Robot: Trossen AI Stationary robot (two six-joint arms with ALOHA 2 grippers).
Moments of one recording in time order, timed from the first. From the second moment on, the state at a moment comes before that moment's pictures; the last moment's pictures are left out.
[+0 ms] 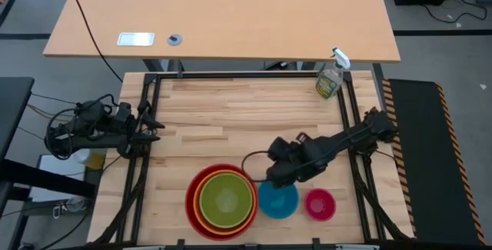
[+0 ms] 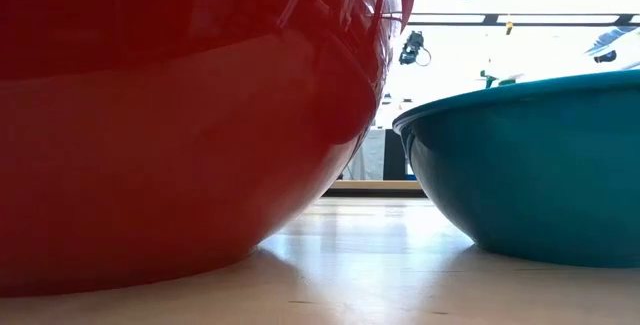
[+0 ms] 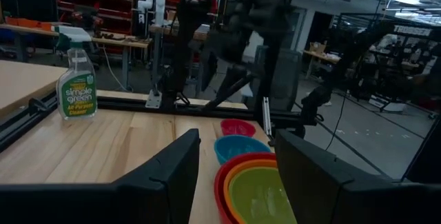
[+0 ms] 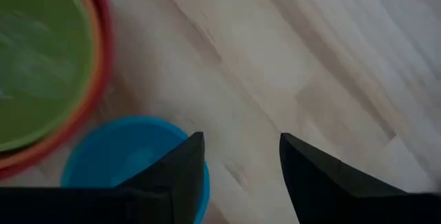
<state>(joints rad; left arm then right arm) 0.03 0.05 0.58 -0.49 0.20 -0.17 0.43 1.85 1.89 -1.51 0.35 1.12</state>
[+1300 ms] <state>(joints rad) 0.03 0.63 0.46 -0.12 0.19 -0.19 0.47 1.72 1.17 -0.83 0.08 1.20</state>
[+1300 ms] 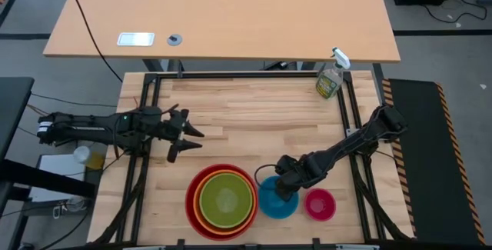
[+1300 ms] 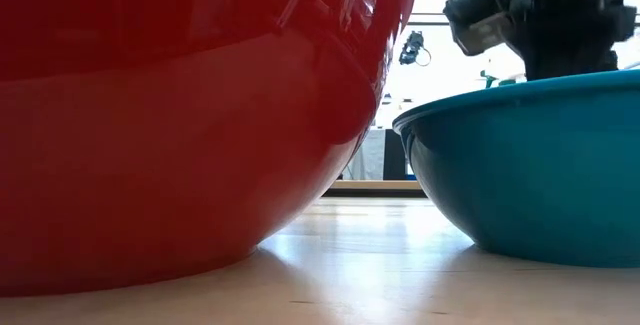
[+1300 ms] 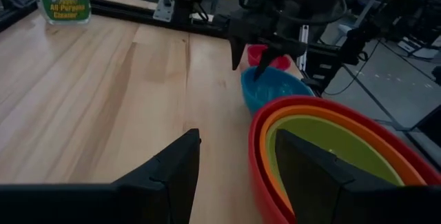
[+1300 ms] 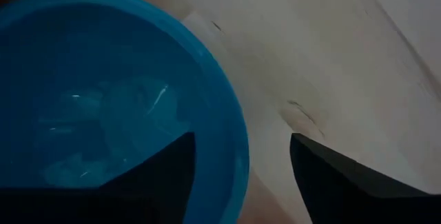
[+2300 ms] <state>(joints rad) 0.03 0.27 0.46 -0.21 0.33 -0.12 0.37 1.72 1.26 -1.09 0.09 1.21</state>
